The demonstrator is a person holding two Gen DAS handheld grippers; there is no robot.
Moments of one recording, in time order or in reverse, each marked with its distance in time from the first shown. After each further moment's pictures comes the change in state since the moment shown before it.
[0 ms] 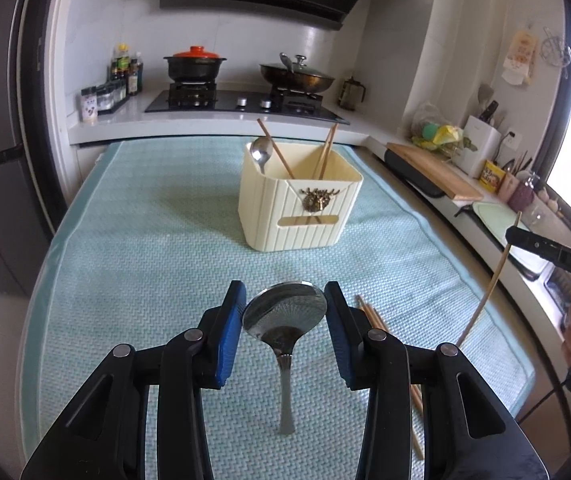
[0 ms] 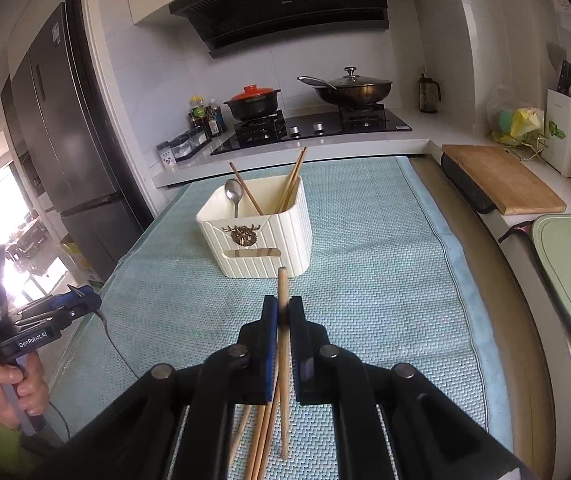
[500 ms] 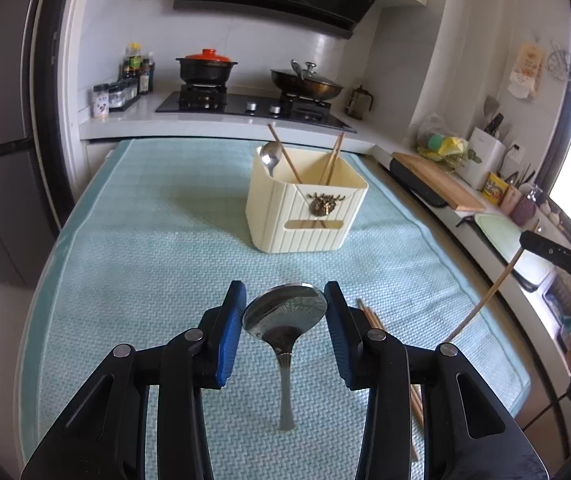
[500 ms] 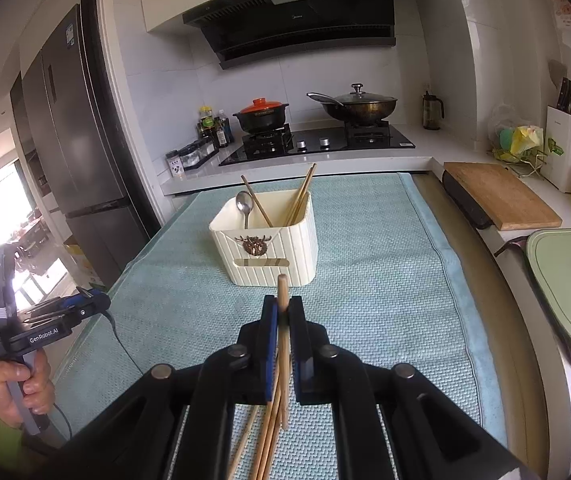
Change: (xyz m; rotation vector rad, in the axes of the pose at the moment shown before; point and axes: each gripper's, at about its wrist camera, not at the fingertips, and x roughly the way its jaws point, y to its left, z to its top) left arm -0.012 0.006 -0.004 -0.041 -0.026 0.008; right arm -0.022 0.011 -0.002 -0.027 -0.048 0.003
